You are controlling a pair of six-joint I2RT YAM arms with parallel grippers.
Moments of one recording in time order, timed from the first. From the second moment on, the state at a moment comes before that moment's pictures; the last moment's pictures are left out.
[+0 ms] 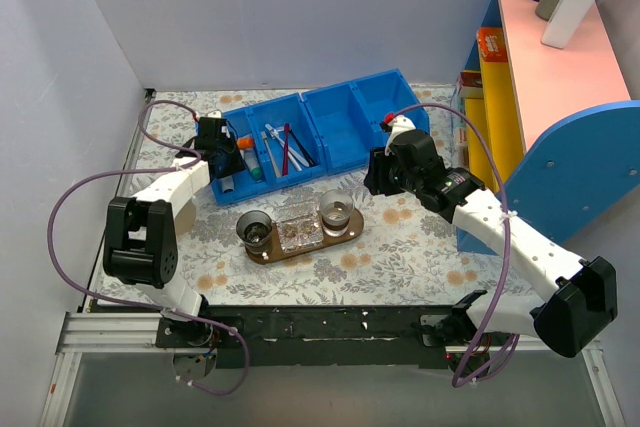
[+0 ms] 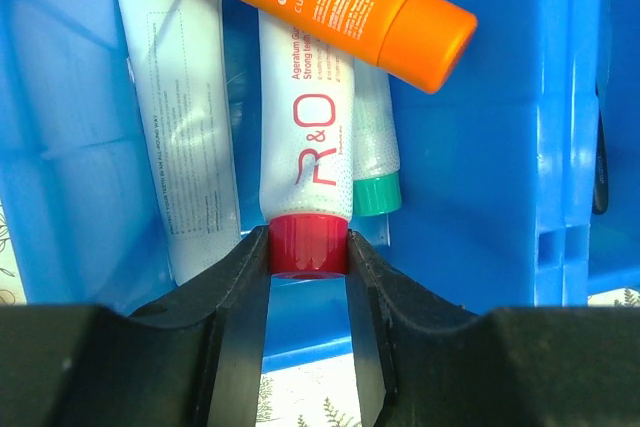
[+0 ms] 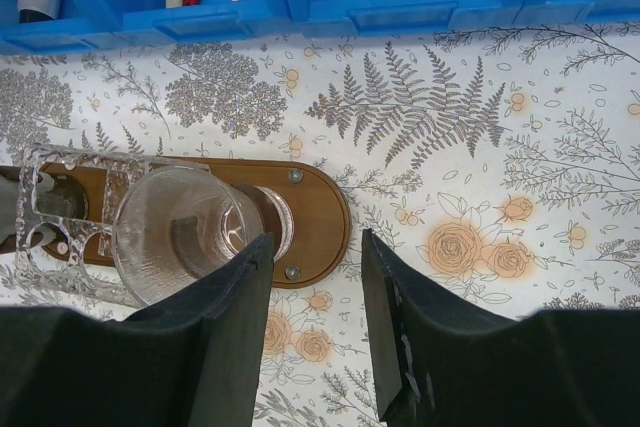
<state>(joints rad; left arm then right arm) -0.15 1.63 1.07 -0.27 -0.08 -0.43 0.65 1.23 1.05 -0.47 0.05 0.35</state>
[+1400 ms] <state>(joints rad) -0.14 1.34 0.99 -0.21 -0.05 -0.36 0.65 1.22 1.05 -0.47 0.04 0.37</state>
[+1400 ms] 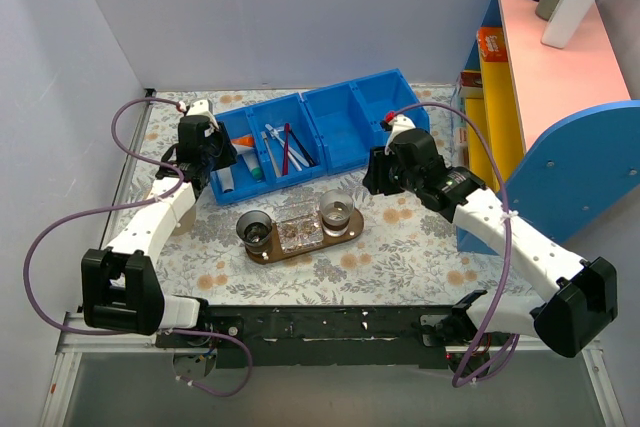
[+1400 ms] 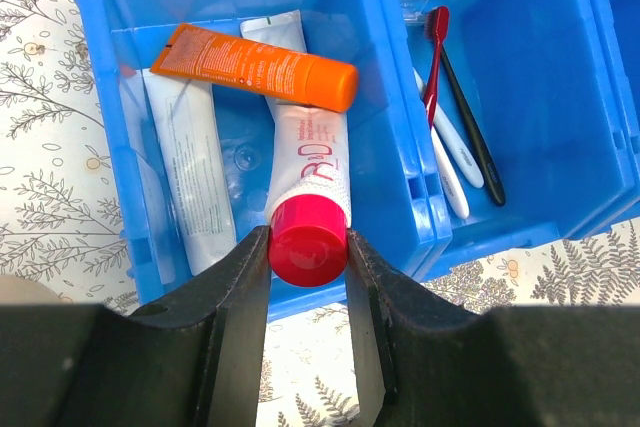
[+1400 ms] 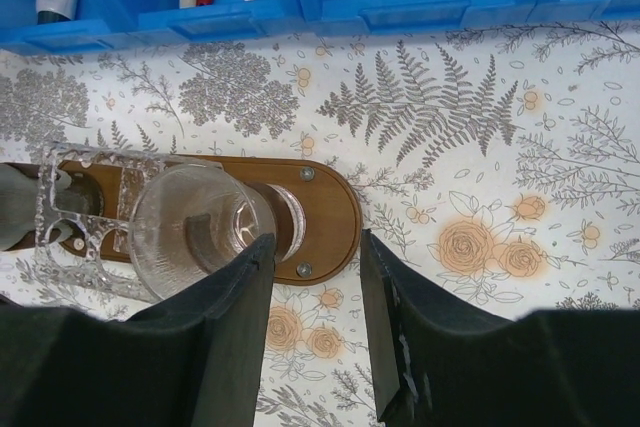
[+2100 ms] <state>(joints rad) -0.14 1.26 0.99 -0.21 -0.05 -0.33 0.75 1.45 1.35 -0.36 -0.18 0.15</state>
